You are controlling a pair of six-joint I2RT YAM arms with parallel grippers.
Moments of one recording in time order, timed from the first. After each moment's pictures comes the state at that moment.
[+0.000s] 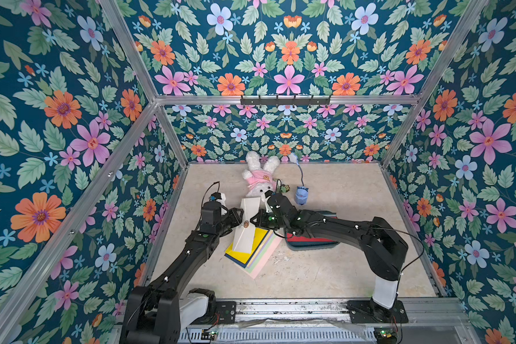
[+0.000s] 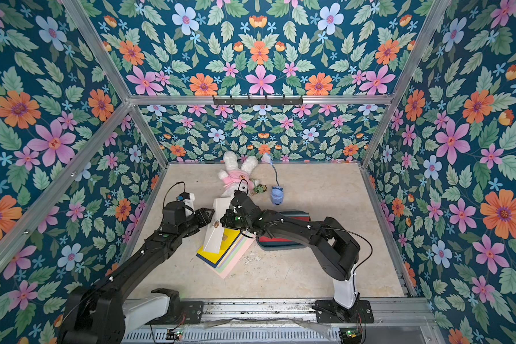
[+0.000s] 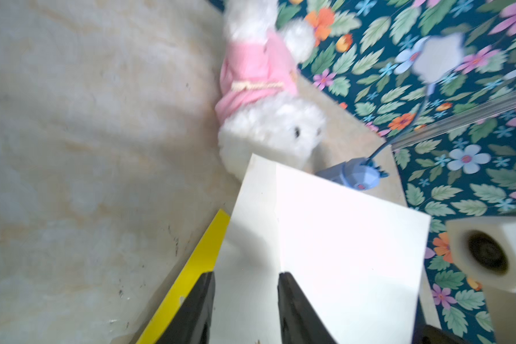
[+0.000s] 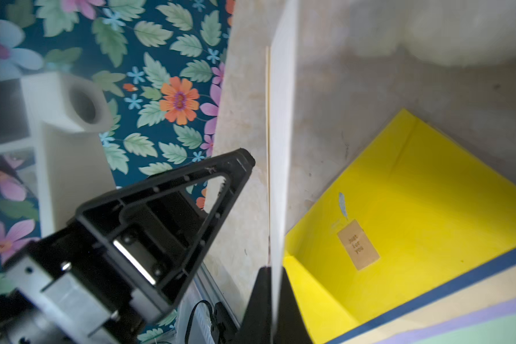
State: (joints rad) left arm -0.21 1.07 0.58 0.00 0.25 -0.59; right arm 0.97 1.84 1.30 0.01 -0.24 0.94
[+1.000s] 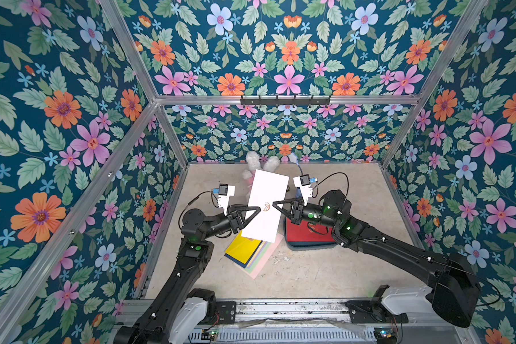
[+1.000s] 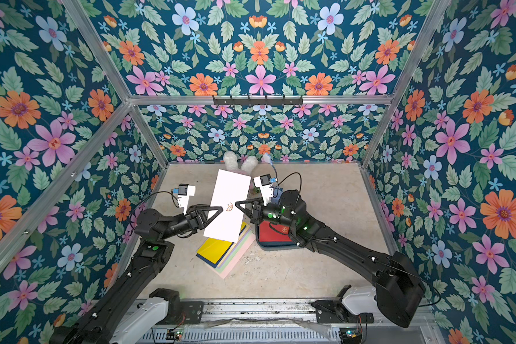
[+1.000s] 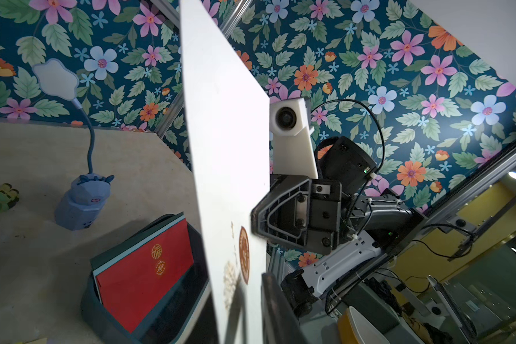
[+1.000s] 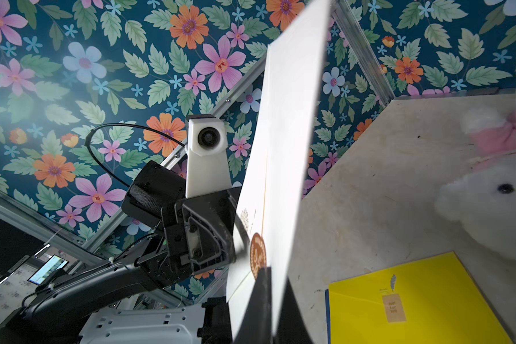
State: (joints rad) left arm -0.24 0.89 0.53 0.58 1.02 -0.87; right arm 0.83 1.34 0.94 0.40 -0.47 0.70
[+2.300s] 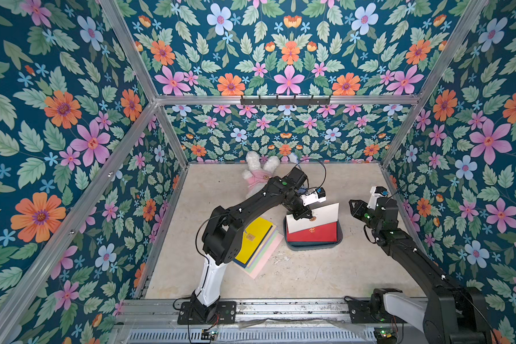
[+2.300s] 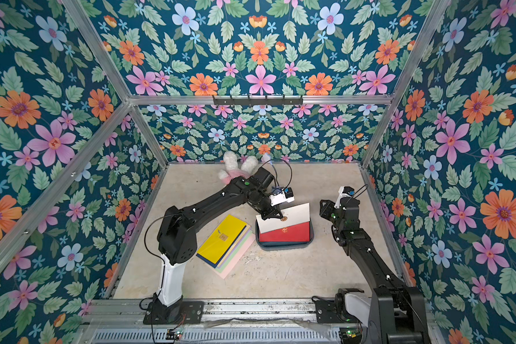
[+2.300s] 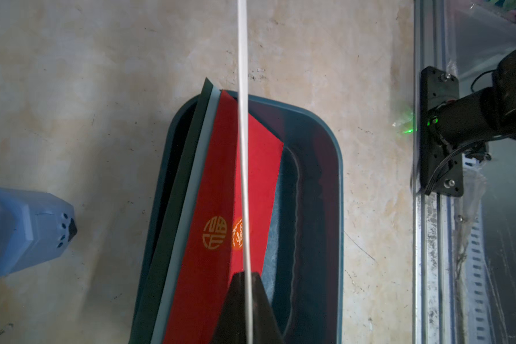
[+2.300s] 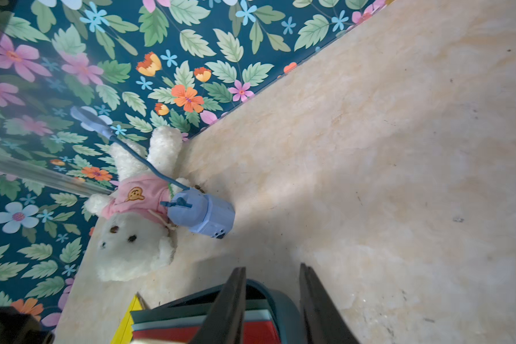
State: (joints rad) left arm -0.79 2.09 1.84 -0.88 0.53 0.50; right arm 0.07 1.13 0.58 0.09 -0.20 0.57
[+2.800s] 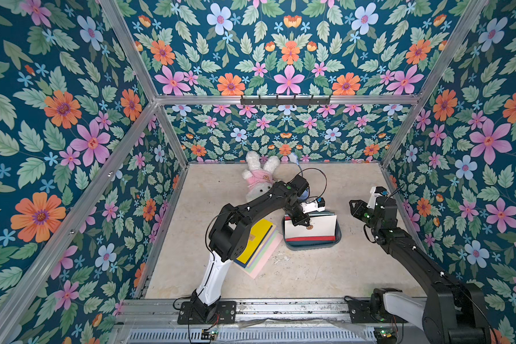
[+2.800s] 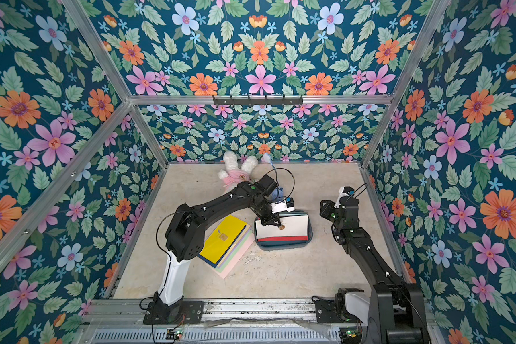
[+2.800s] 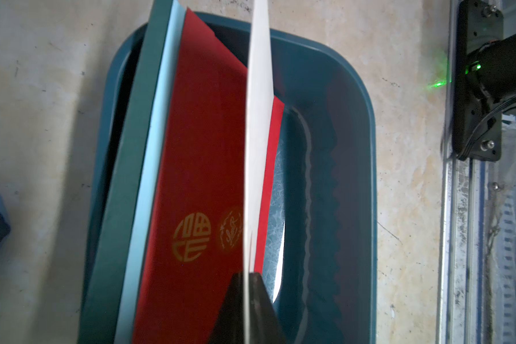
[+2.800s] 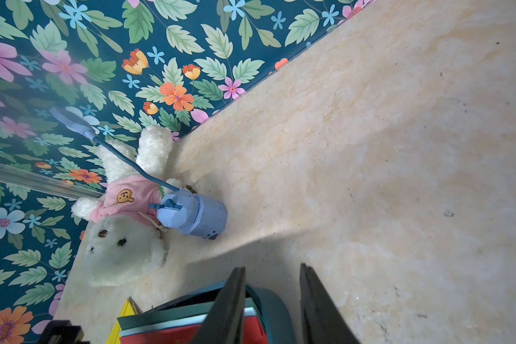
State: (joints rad) left arm -0.80 2.15 1.81 -0.90 0.49 0.55; right arm 0.07 1.15 0.59 0.08 -0.18 0.57
